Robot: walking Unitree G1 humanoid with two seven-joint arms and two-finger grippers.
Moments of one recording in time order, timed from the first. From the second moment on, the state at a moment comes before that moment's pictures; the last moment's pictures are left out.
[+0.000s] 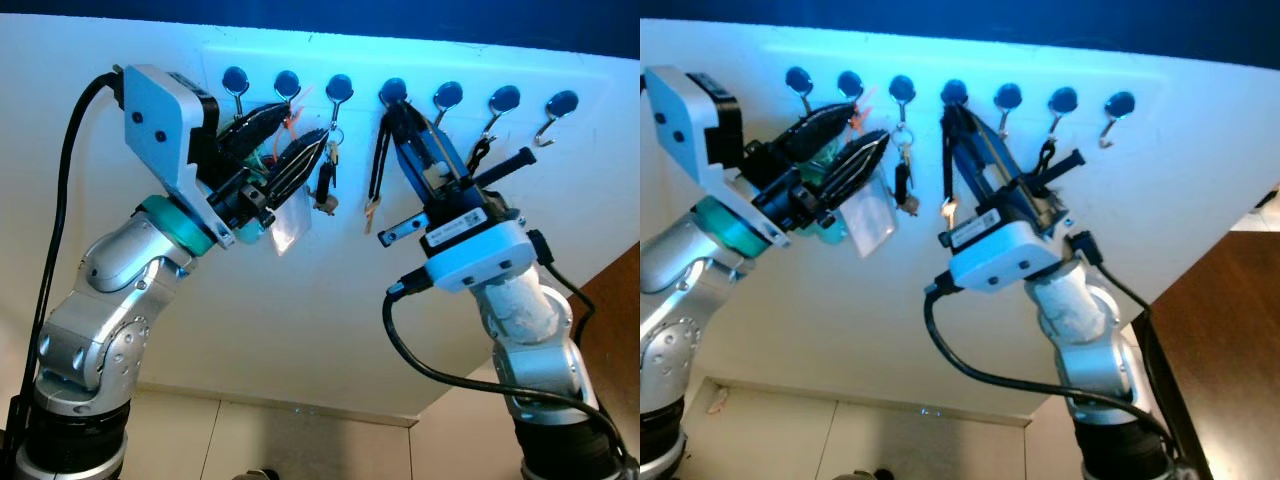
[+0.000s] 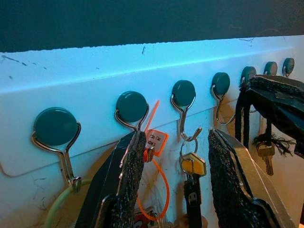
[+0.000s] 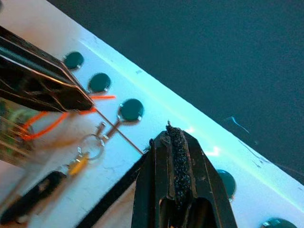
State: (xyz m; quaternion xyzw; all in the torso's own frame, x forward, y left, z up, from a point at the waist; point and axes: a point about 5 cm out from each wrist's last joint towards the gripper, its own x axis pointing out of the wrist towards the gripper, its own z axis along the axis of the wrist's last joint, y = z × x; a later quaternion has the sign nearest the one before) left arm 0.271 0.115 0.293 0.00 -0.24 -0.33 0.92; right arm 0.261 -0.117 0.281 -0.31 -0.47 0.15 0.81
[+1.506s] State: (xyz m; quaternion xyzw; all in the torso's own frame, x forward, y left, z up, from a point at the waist) left arm 0.271 0.114 0.291 0.00 -0.23 -0.34 0.91; right arm 0.256 -0.144 0.260 -0.34 -0.44 0.09 0.82
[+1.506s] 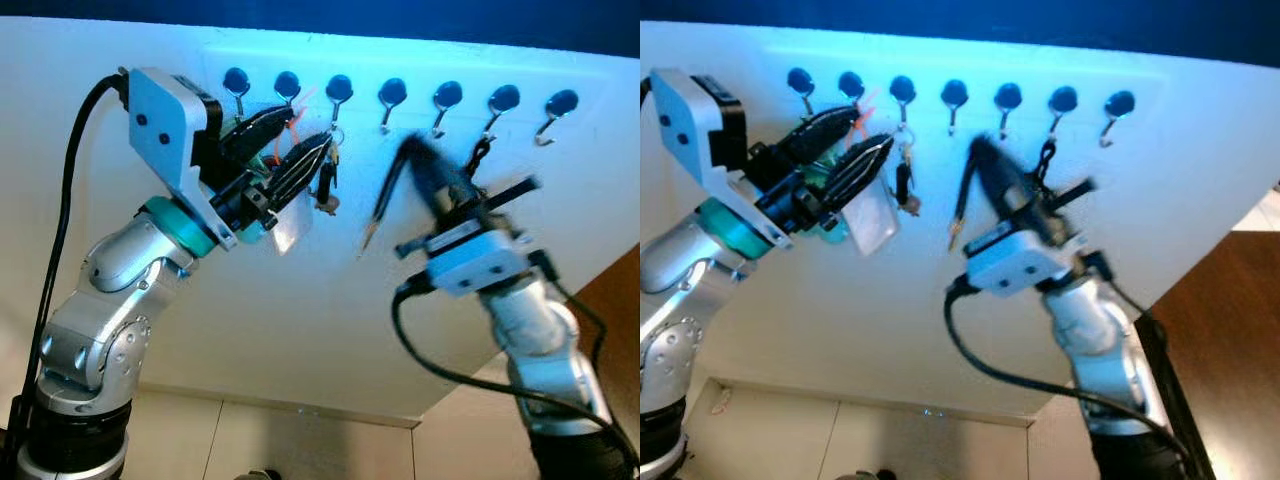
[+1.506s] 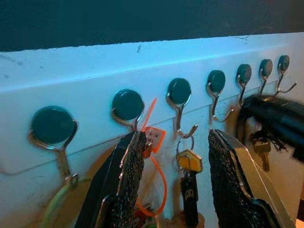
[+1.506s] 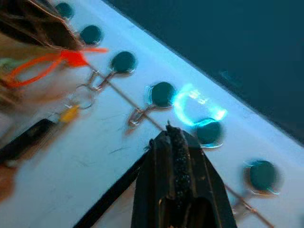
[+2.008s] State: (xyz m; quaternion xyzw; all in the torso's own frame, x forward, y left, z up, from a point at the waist) left arm 0.274 0.115 0.288 0.00 -0.23 -0.34 0.91; right arm 0.244 -0.153 0.258 -0.36 -0.46 0.04 0.81
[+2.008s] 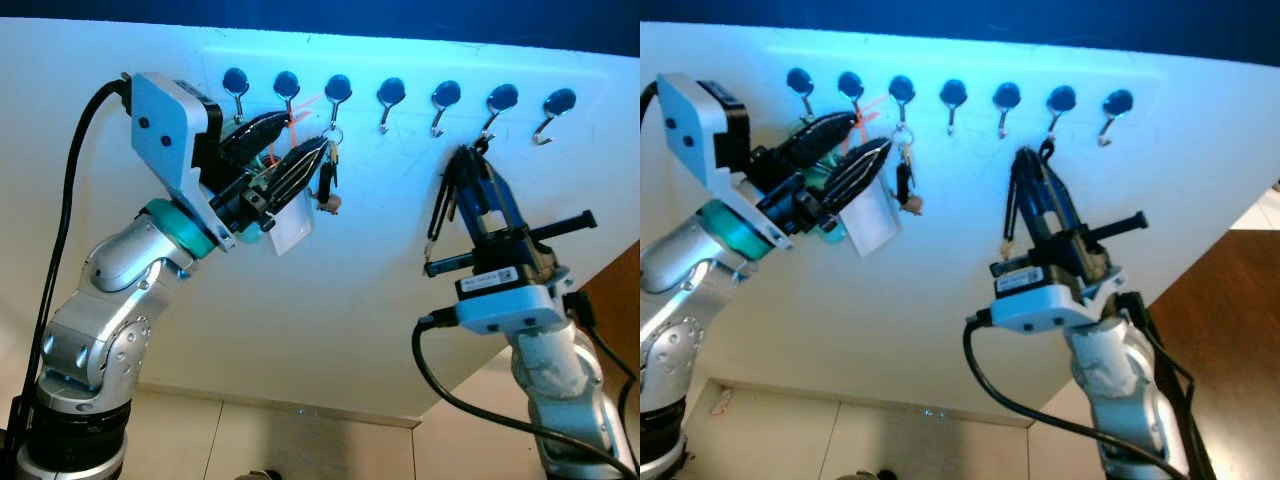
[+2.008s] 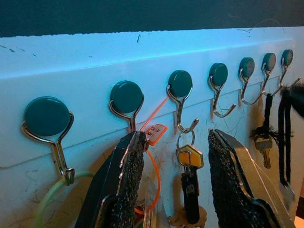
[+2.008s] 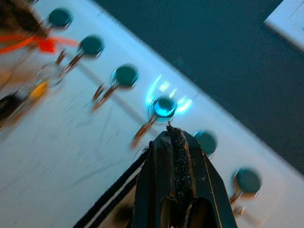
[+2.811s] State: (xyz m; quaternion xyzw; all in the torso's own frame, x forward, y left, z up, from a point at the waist) left arm 0.252 0.117 0.285 0.27 -0.21 -0.43 0.84; right arm 0.249 -0.144 0.268 -0.35 -0.49 0.04 0.80
